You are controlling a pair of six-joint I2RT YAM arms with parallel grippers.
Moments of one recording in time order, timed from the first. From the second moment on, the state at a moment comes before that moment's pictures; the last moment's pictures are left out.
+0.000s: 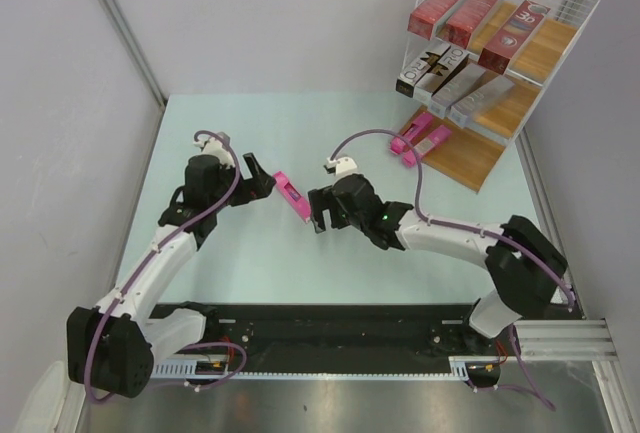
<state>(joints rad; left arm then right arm) -0.23 1.06 0.74 -0.19 0.12 -0.48 0.92 1.56 0.99 -0.02 0.23 0.41</state>
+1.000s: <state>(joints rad) -0.17 1.08 0.72 -0.17 0.24 -0.48 0.91 2.04 1.21 0.21 0.22 0.39</state>
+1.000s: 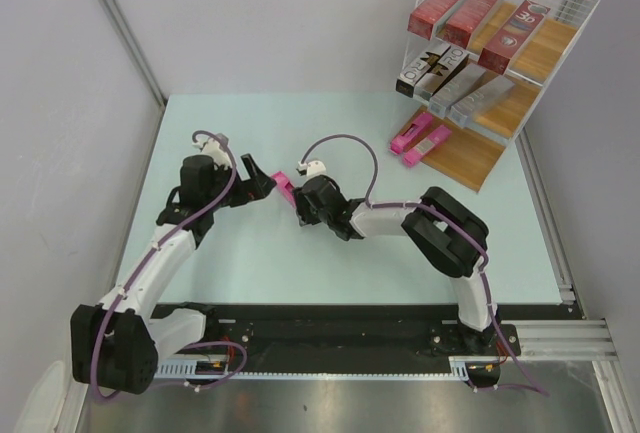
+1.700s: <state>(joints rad) -0.13 1.10 0.72 -0.13 0.38 -0.51 0.92 1.88 1.21 0.01 0.29 0.25</state>
